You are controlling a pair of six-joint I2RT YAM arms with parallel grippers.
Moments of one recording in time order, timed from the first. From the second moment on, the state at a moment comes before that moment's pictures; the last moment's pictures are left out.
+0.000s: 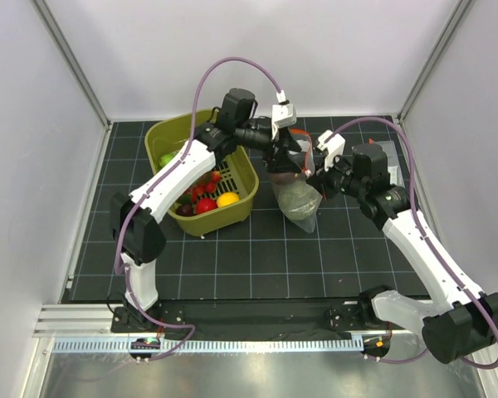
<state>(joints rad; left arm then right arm) -0.63 1.92 1.92 -0.43 0.96 0.27 0.32 1.09 1.02 -0.40 -0.38 -0.21</state>
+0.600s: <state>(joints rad) -0.67 1.99 1.93 -0.47 1.19 0.48 0.33 1.08 1.05 -0.48 -0.46 -0.25</state>
